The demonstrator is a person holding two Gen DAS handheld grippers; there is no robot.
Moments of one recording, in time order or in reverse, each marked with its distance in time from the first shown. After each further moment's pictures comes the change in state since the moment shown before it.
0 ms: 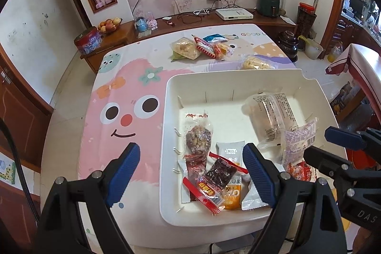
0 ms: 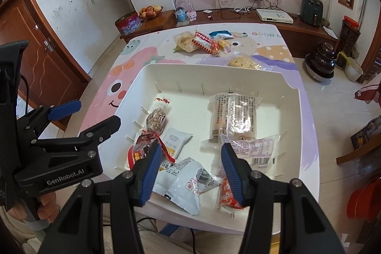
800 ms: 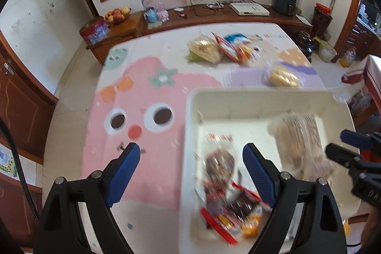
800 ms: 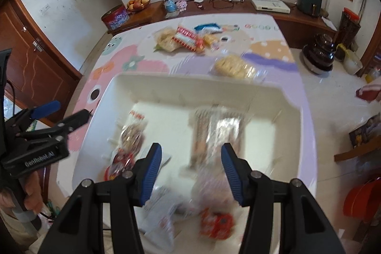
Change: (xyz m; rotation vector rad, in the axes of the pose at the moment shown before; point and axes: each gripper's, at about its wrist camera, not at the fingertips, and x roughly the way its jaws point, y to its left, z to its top) left arm 0.052 0.031 0.054 -0.048 0.046 0.058; right arm 0.047 -0.035 0.054 0.023 0.068 -0.039
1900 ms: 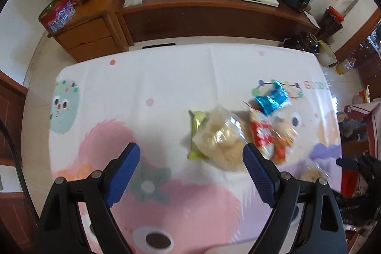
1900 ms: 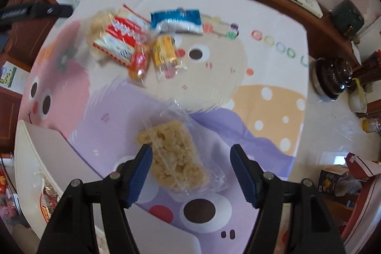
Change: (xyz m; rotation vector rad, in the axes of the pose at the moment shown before) left arm 0.215 0.037 0.227 -0.063 0.246 -0.180; right arm 0.161 -0.076 0.166 -0.272 0.348 -0.080
